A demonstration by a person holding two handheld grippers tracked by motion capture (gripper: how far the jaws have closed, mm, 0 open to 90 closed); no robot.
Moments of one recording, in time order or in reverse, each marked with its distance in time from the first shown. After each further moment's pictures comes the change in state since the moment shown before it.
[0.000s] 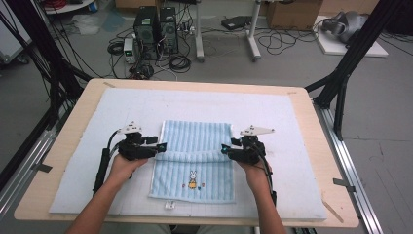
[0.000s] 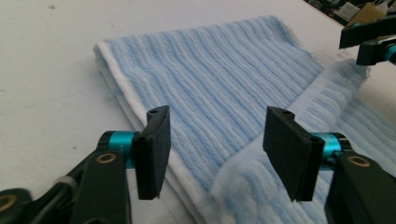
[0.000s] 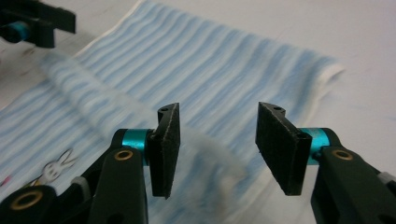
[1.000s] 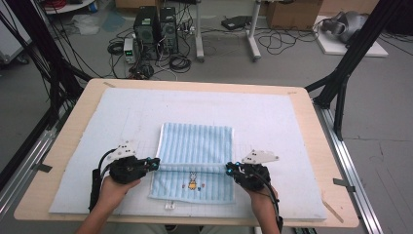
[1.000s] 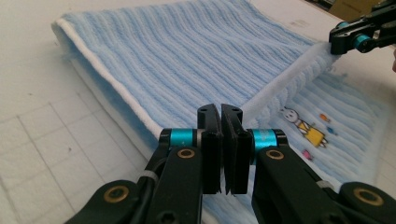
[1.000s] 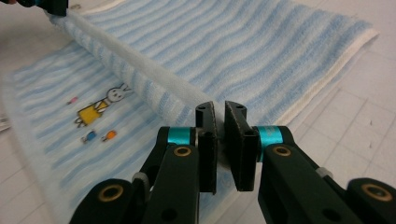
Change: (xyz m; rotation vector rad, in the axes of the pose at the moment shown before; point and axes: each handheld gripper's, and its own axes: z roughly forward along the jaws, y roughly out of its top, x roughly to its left) left arm -0.046 -0.034 -0.047 -0.011 -0.041 0.094; right arm 0.041 -0.046 -0.041 -0.014 0.006 -0.080
